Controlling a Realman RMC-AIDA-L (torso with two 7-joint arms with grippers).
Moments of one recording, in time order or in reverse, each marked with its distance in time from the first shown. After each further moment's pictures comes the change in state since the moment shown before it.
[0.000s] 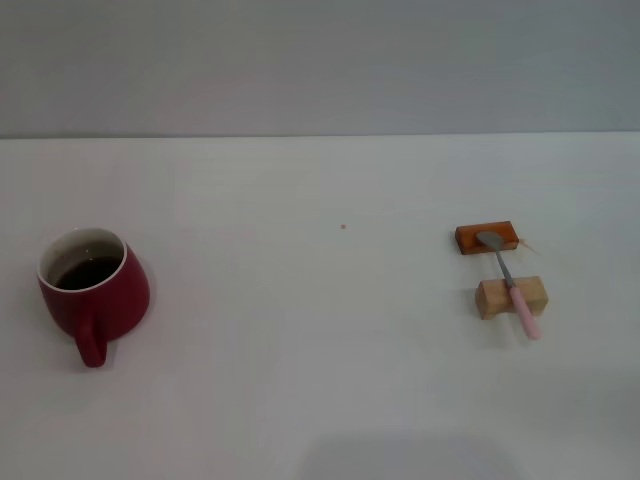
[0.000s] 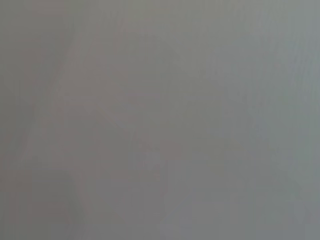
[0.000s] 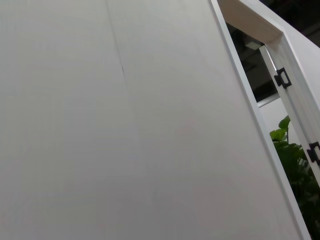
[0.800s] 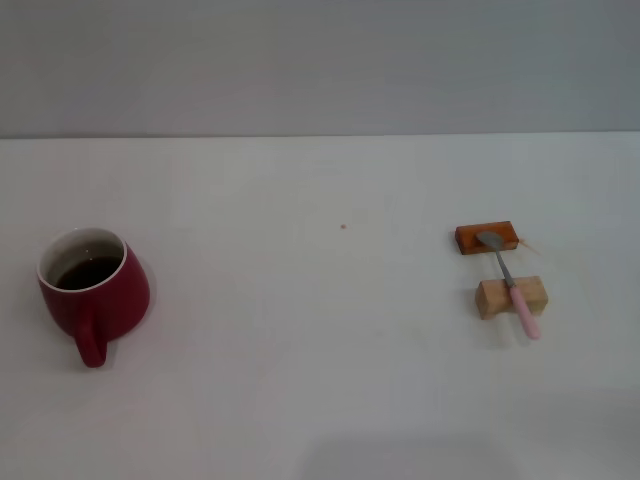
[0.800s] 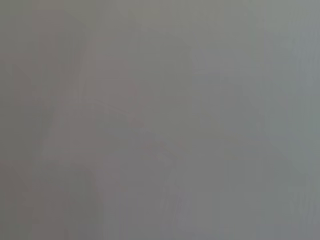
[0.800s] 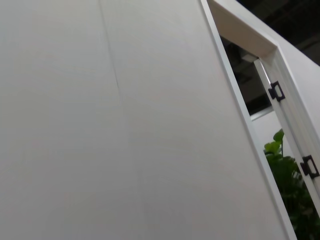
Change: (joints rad) left arm 0.013 -0.003 -0.021 0.016 -0.001 -0.003 0.006; right arm -0.030 0.016 0.000 -0.001 -0.002 -0.061 0.000
